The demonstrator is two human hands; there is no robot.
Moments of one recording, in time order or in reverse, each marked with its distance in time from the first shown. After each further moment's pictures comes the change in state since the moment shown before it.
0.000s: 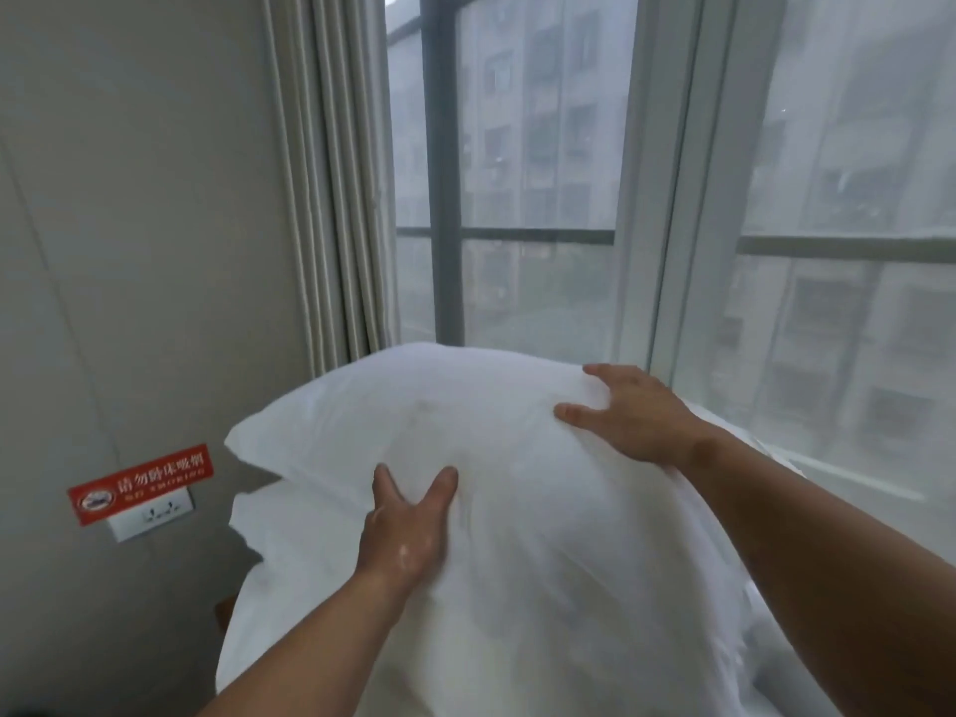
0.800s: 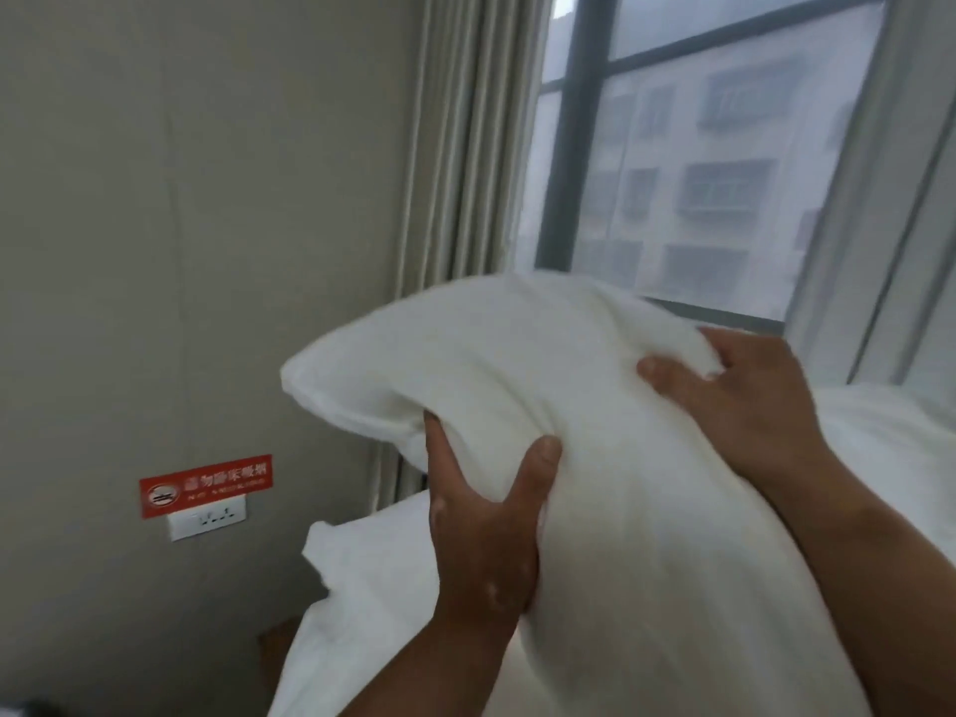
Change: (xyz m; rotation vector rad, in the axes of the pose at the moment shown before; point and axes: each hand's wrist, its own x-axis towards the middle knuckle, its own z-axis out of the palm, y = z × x) left_hand 0.016 0.061 -0.092 -0.541 0.280 0.499; right_hand -0.018 -0.200 -0.045 0.345 0.508 -0.333
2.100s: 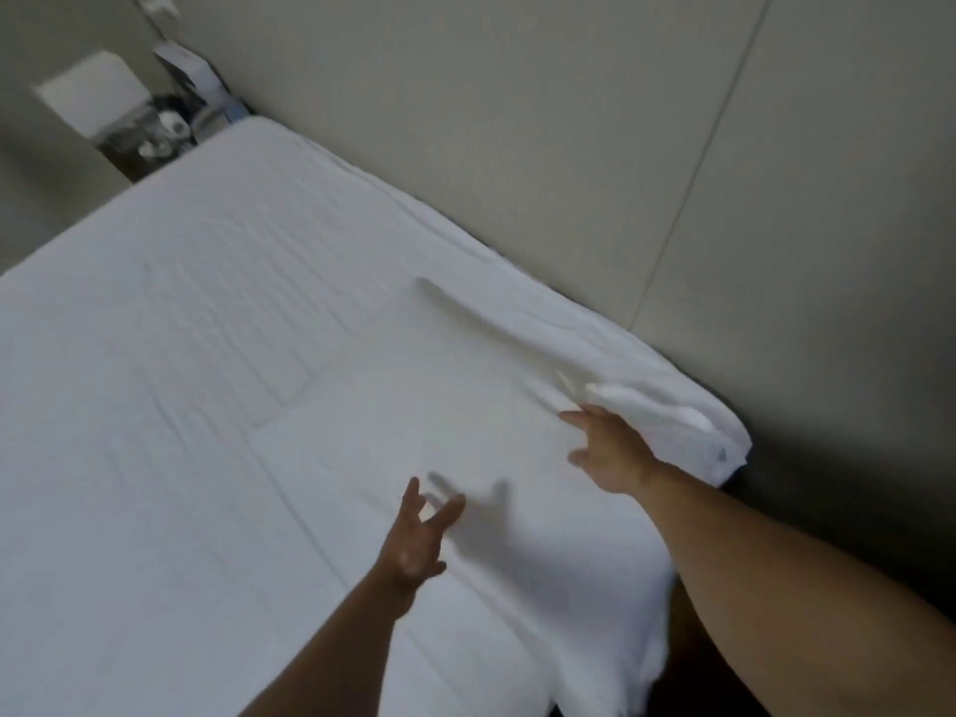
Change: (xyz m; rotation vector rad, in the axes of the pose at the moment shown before) left_hand -0.049 -0.225 -0.819 0.221 1.193 -1.102; right_hand -0.440 -0.409 0.939 0.213 -1.906 -0.799
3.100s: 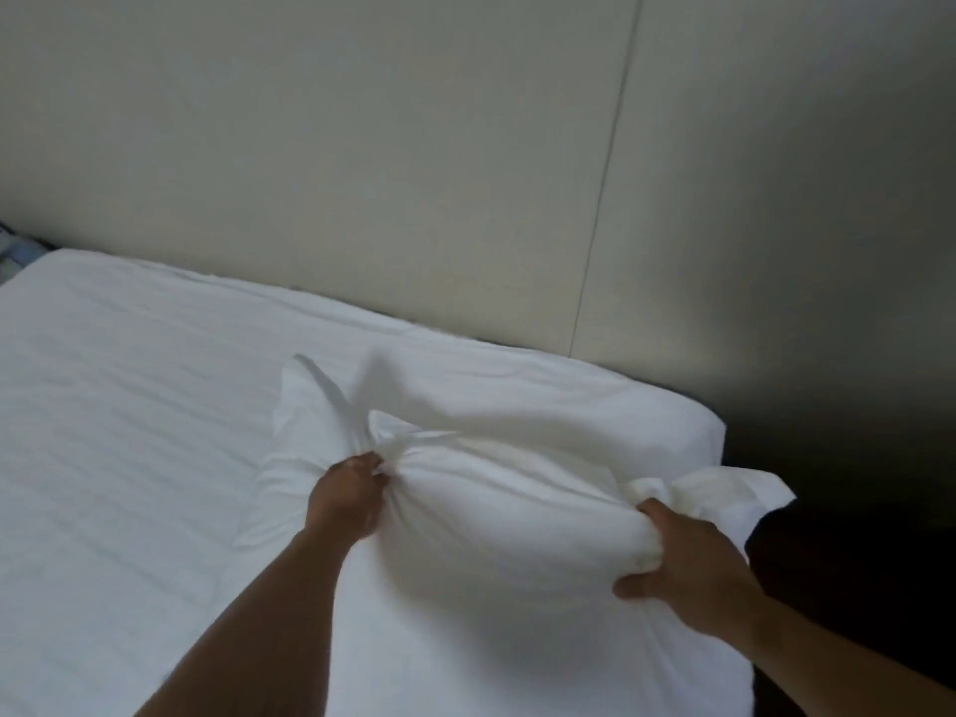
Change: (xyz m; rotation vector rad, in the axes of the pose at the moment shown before) left_hand 0.218 0.152 -0.052 1.259 0.106 0.692; right_hand -0.055 0.005 0.053 0.230 0.230 0.481
